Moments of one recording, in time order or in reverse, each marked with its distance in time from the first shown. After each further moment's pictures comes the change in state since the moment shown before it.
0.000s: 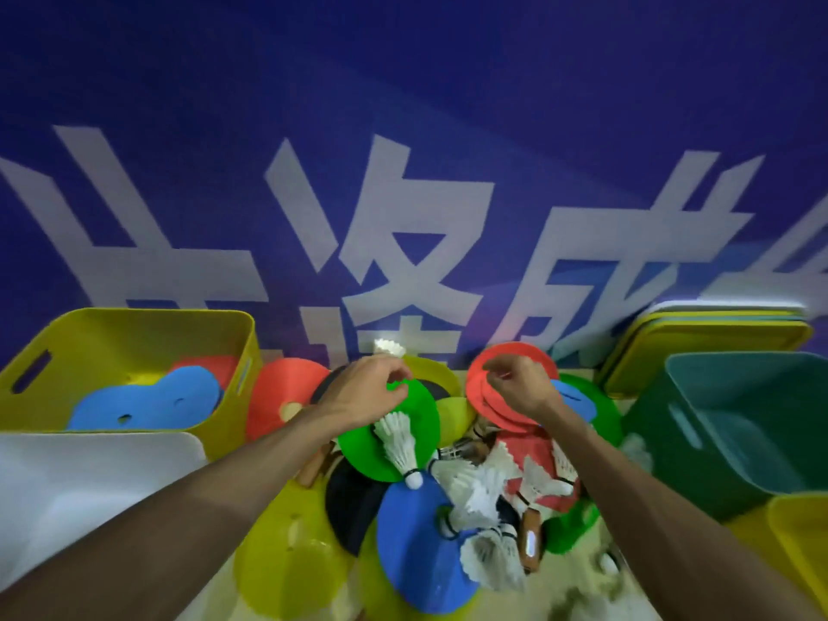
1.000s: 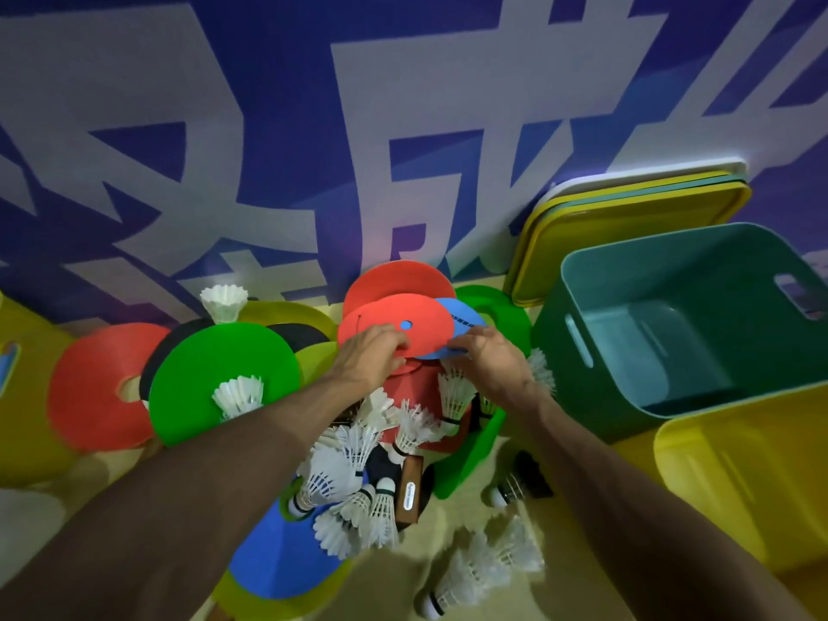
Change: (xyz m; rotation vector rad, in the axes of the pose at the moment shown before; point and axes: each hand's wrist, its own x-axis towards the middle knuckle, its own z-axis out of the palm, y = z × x) left_hand 0.113 0.087 0.216 0.265 -0.267 0.058; right_hand -0.008 0.194 -0.001 -0.164 -0.125 -0.011
